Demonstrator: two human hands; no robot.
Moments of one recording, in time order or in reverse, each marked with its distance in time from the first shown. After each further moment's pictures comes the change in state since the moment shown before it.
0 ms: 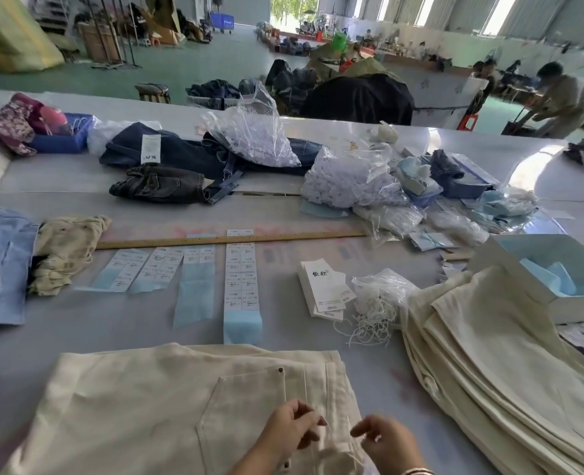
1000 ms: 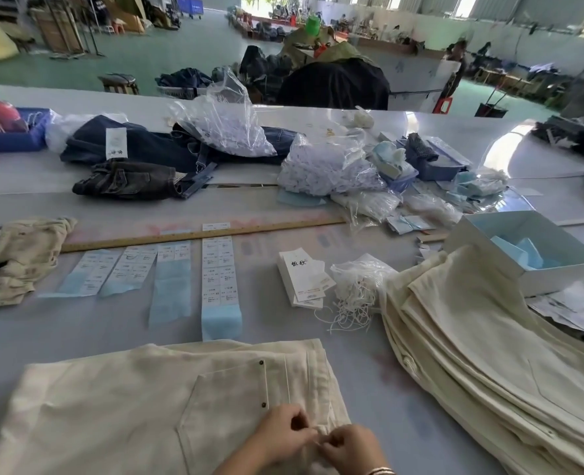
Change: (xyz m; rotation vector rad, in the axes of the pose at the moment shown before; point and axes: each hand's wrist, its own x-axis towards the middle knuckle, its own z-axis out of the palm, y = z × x) left_hand 0.011 -0.010 0.010 0.667 -0.150 0.197; right_hand -0.013 -0.002 0.026 -0.162 -0.224 0.008
